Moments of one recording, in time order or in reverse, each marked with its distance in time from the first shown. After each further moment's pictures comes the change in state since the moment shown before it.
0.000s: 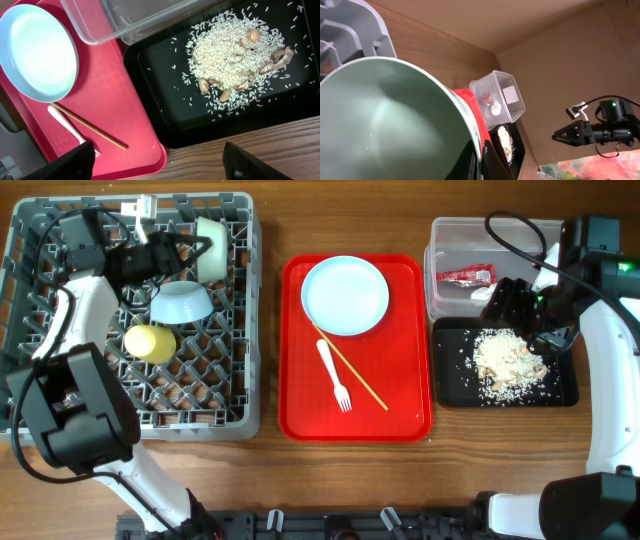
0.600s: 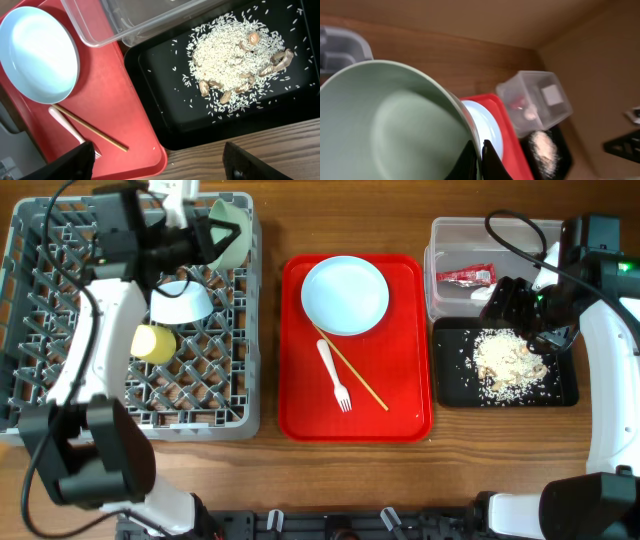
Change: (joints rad) left arm -0.187 -0.213 0.000 -0.097 -0.383 0.023; right arm 0.000 0.000 0.000 0.008 0.000 0.000
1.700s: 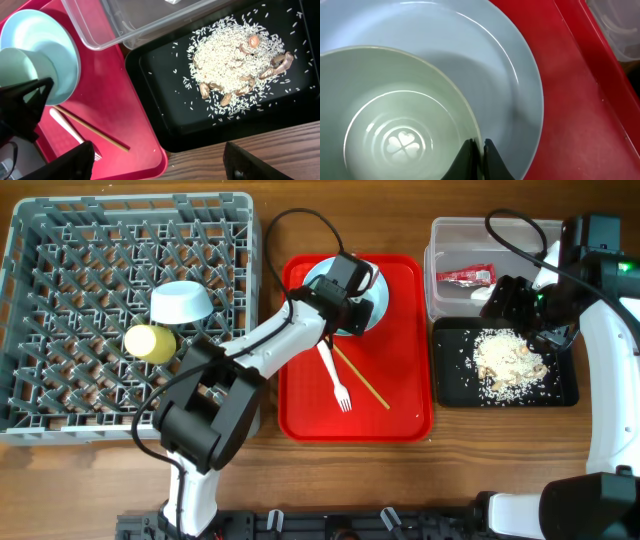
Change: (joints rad) left arm -0.715 0.299 0.008 0.007 -0.847 0.061; right arm 0.000 0.000 0.000 0.010 0.000 0.000
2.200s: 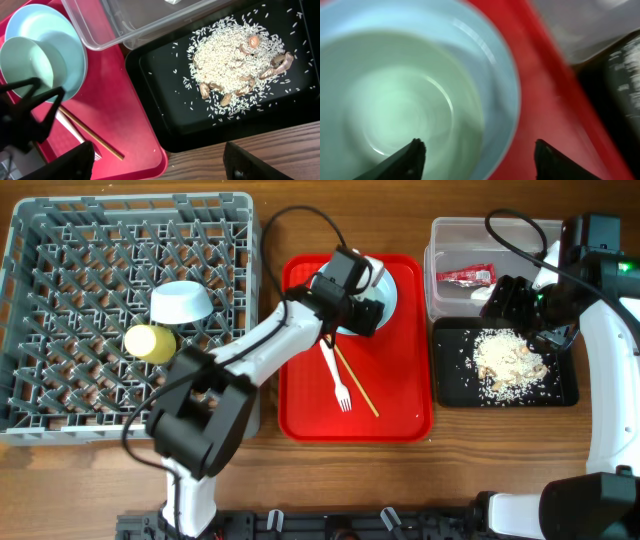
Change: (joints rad) left arm 0.000 -0.032 -0.009 0.002 0.094 -0.006; right arm 0.000 0.000 0.000 0.001 0.000 0.000
